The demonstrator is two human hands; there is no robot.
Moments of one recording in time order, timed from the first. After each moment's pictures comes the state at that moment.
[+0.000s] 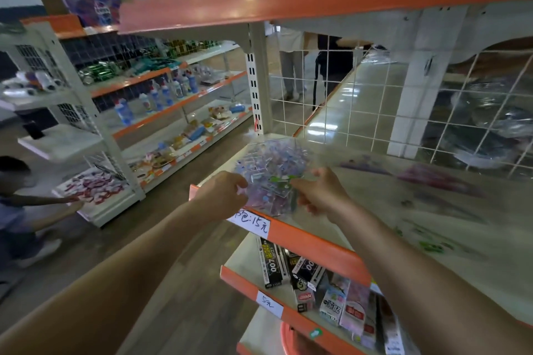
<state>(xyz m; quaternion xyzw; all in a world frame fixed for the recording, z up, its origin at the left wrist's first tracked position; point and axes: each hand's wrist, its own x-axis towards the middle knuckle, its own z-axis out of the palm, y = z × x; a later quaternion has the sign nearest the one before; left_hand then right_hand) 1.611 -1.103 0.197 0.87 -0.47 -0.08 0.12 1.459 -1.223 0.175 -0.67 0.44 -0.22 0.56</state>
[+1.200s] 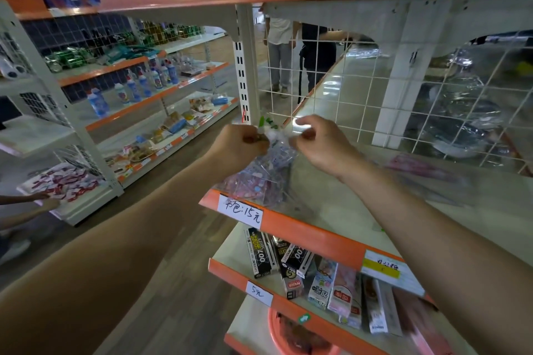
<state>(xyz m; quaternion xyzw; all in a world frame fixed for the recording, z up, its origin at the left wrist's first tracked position) 1.594 -1.139 0.237 0.78 -0.46 -0.17 0.39 1.449 -1.231 0.231 -0.83 0.34 -0.28 0.35</state>
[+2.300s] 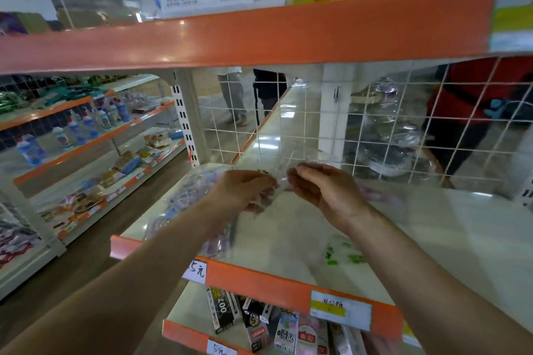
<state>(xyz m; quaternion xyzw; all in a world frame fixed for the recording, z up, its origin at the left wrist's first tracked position) 1.516 -1.190 0.236 0.66 -0.44 -0.39 0.48 1.366 -1.262 0.221 -0.43 0.31 -0.43 0.73</state>
